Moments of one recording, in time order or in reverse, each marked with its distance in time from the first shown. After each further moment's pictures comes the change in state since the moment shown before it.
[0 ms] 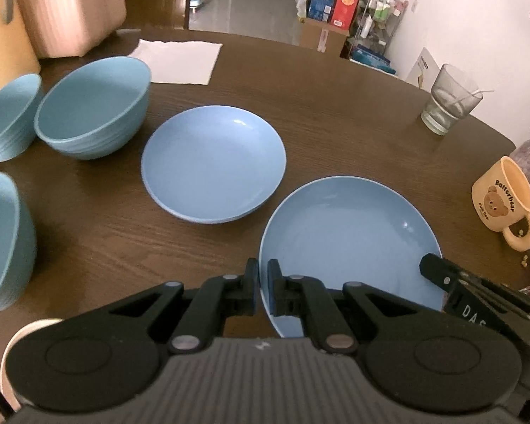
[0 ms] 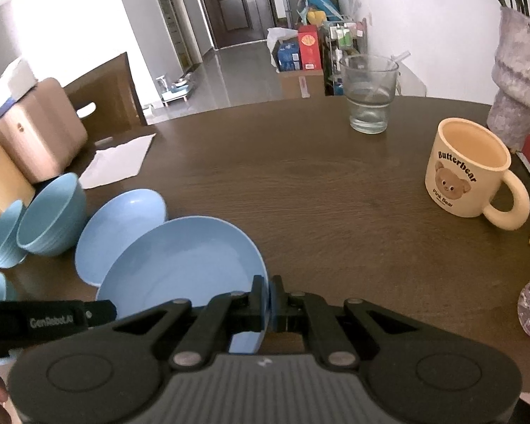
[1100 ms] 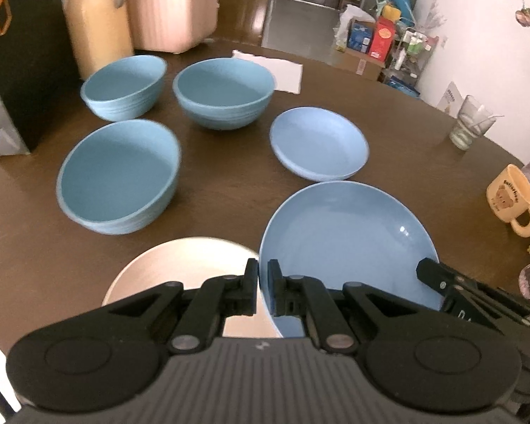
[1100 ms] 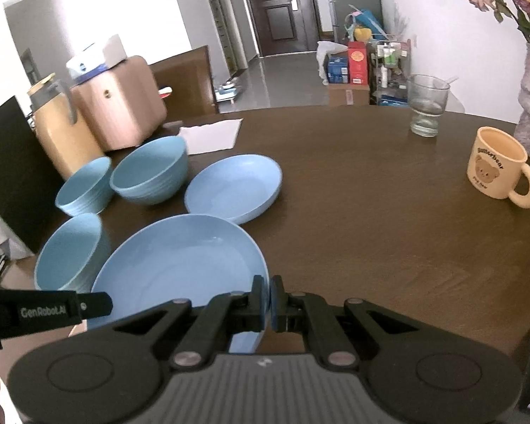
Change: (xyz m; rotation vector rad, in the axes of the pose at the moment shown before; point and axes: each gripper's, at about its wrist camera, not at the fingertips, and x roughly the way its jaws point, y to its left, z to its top) left arm -0.103 0.097 -0.081 -0.090 -0.084 0.078; right arm -0.082 0.098 -0.081 -0.102 -0.036 0.112
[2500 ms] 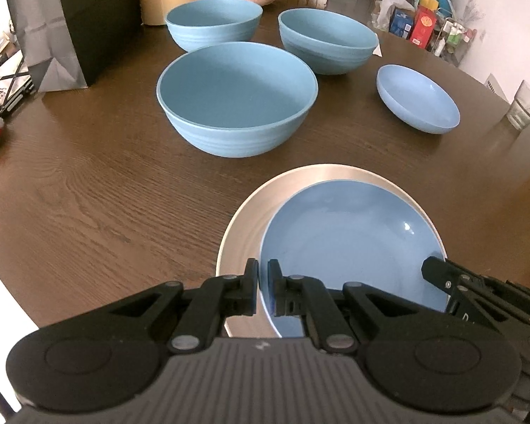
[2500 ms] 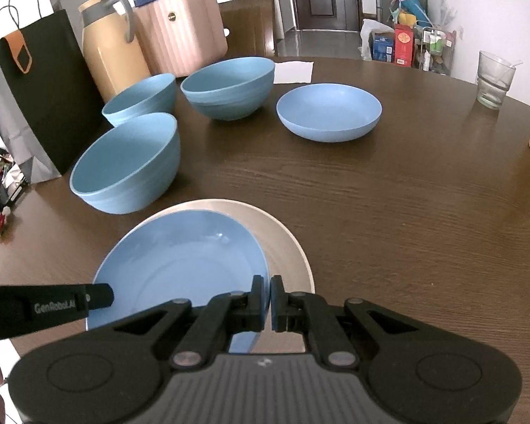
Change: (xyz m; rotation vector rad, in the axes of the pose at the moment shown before) left arm 0.029 0.108 -0.057 -0.048 0.056 0.067; right arm 0.043 0.096 -0.075 -0.121 0.105 0.018
